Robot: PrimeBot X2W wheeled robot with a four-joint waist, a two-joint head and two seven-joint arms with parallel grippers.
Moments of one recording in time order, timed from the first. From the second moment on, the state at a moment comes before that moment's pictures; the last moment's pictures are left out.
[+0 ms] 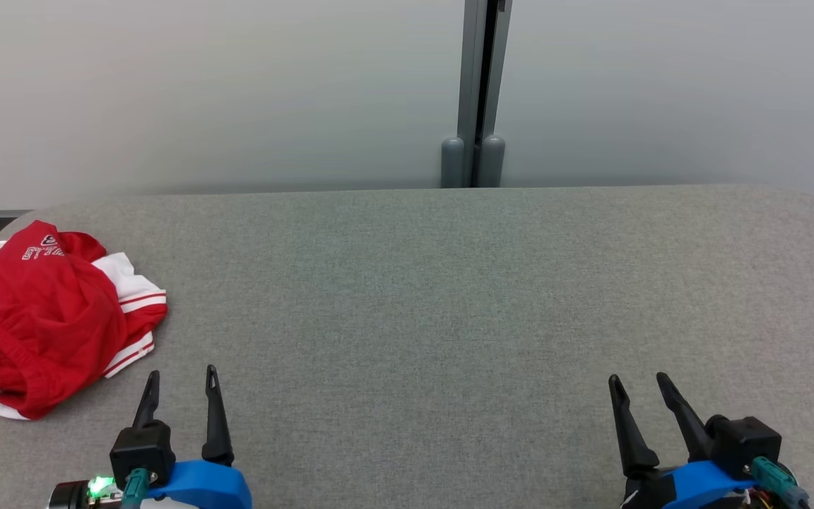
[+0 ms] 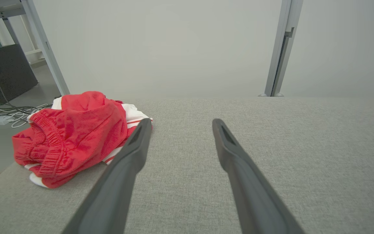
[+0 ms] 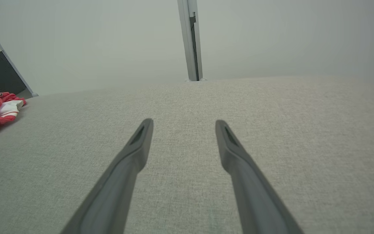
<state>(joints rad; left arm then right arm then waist) -0.06 0.07 -0.04 0.41 -0.07 0.06 -0.26 -0.07 -0.05 0.04 0.40 0.17 0.13 -0.26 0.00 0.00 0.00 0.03</state>
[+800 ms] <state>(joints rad) -0.08 0.08 -0.03 0.41 -0.09 0.07 -0.26 -0.08 -0.05 0.05 0.41 0.24 0.13 -0.26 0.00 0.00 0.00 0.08</state>
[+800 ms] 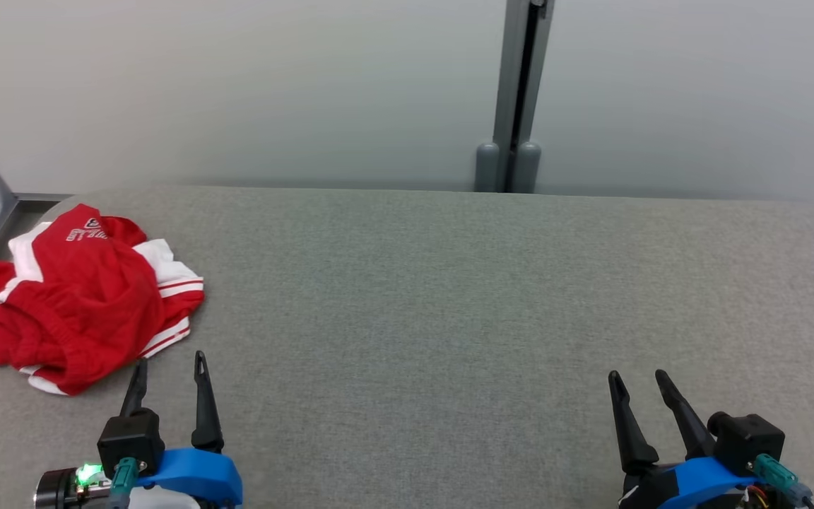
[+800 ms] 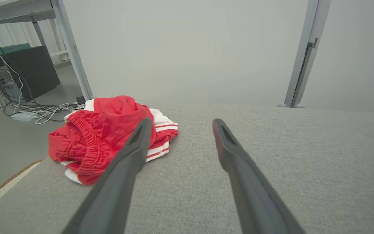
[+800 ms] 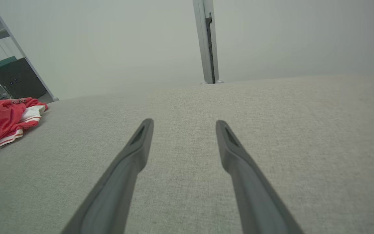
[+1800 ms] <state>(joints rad) -0.10 0.15 0.00 0.39 -0.11 0.07 -0.26 -0.08 -0.05 0.06 0.40 0.24 0.13 -0.26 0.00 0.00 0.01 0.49</state>
